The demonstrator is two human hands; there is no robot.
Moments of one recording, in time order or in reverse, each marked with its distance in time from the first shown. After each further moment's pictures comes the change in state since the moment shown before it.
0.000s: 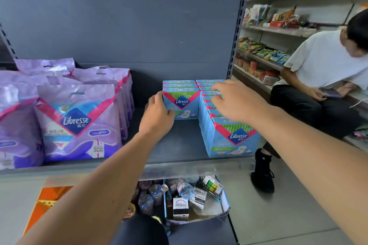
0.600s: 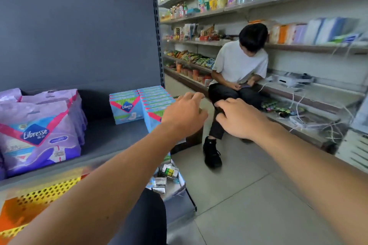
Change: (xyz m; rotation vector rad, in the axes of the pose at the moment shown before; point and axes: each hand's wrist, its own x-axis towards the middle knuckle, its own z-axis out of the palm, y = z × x) left_hand -0.171 0.207 -0.011 0.206 -0.213 0.685; right_hand -0.232 0.066 -0.086 -0.118 0.017 0.278
